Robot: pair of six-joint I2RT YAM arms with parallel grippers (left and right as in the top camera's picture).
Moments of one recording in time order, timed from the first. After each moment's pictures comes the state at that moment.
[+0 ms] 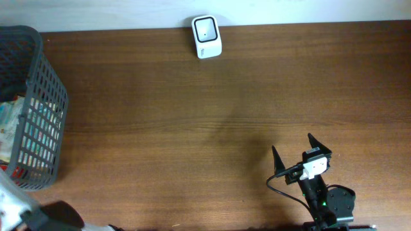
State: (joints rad) left arm 0.71 1.69 1.97 -0.92 0.00 0.03; right arm 0.04 0.01 0.01 -0.06 -0.23 -0.13
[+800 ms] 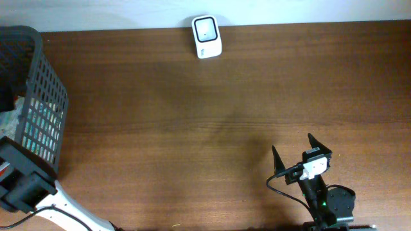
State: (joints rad) left arm 0.71 2.20 1.97 -0.78 -0.02 0.48; right arm 0.04 0.01 0.01 -0.06 -0.23 -0.13
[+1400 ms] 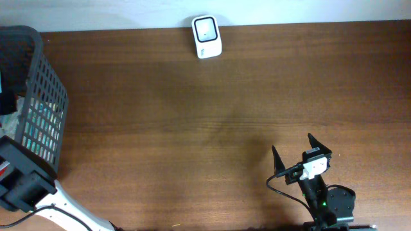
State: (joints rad) left arm 0.72 2.21 1.97 -0.82 -0.02 0.49; right arm 0.04 0.01 0.01 -0.06 -0.23 -0.13
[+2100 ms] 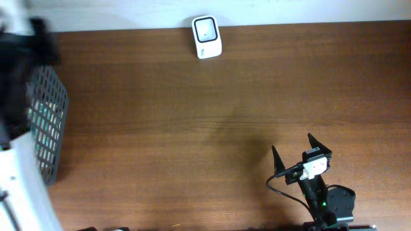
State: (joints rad) left arm 0.16 1.53 2.16 -1.08 0.14 0.11; right arm 0.04 0.01 0.01 -0.06 -0.23 -0.13
